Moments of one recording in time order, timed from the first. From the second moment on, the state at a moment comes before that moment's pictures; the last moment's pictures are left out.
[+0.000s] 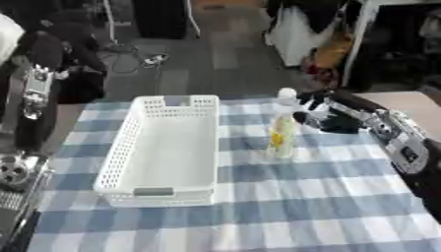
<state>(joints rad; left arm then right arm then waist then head) -0.33 0.43 -0.07 -1.90 -0.08 -0.26 0.17 -0.78 -0.49 0.33 -1.06 0.60 -0.20 0.37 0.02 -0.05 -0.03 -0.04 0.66</state>
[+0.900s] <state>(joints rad) -0.34 0.43 -0.07 -1.90 -0.08 -0.26 0.17 -0.78 -0.47 0.30 -0.95 0.72 -0.21 0.32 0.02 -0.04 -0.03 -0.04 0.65</state>
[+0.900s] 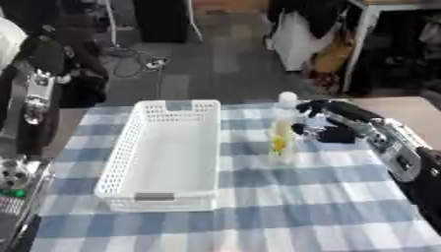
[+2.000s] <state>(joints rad) -0.38 0.41 -0.07 -1.91 -0.08 -0.26 0.16 -0.83 -0.46 0.26 -0.85 0.84 -0.25 0.16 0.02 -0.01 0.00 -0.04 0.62</state>
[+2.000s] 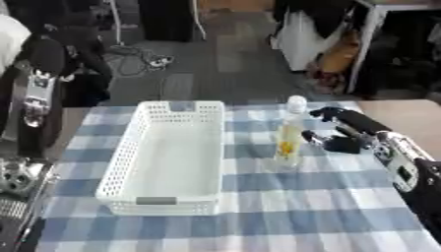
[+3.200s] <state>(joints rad) -0.43 0.37 -0.07 -1.92 -0.07 -0.26 0.17 -0.84 -0.46 0.25 -0.83 0.84 -0.24 0.14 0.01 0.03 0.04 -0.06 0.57</state>
